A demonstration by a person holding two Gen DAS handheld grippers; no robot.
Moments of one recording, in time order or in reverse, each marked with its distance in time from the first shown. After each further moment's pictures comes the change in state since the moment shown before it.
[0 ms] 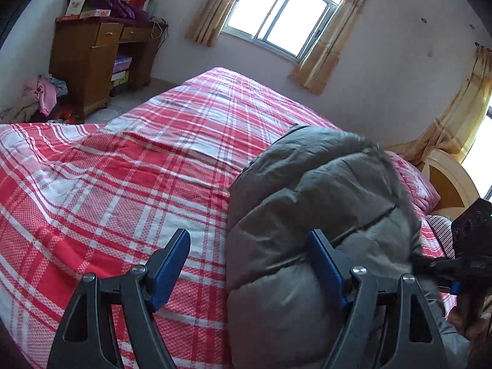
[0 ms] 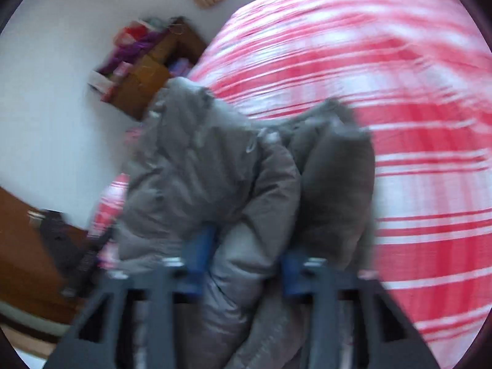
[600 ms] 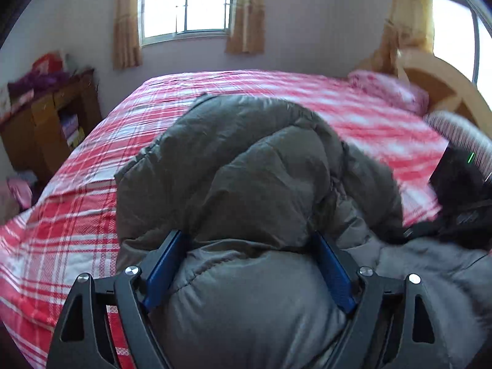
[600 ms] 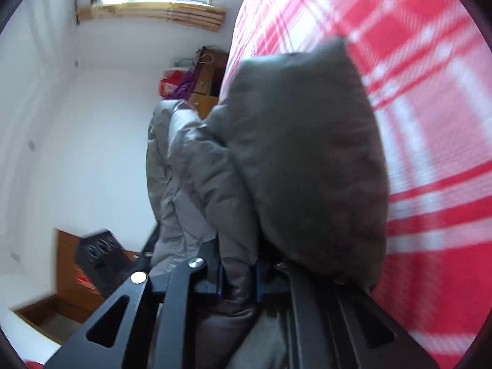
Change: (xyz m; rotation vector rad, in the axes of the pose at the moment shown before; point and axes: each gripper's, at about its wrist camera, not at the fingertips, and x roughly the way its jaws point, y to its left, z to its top) left arm 0.058 -0.159 -0.046 0.494 0.106 0.042; right arm 0.006 -0.163 -0.016 0.268 -0.057 0.383
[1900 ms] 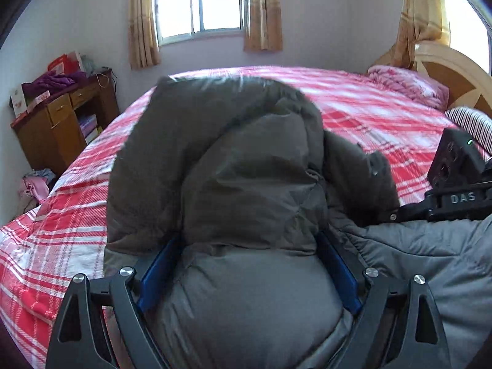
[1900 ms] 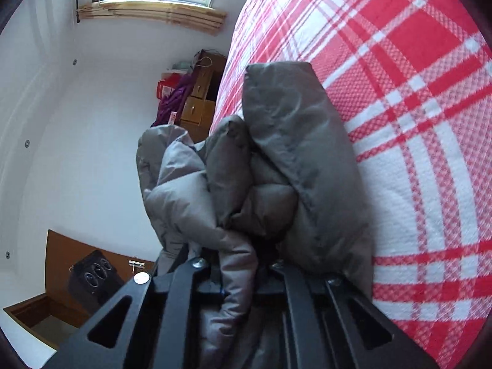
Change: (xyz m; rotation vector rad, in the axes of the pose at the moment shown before) left arm 0.026 0.006 -0.020 -0.024 0.011 0.106; right arm 0.028 -0.010 0.014 0.019 -0.019 0.015
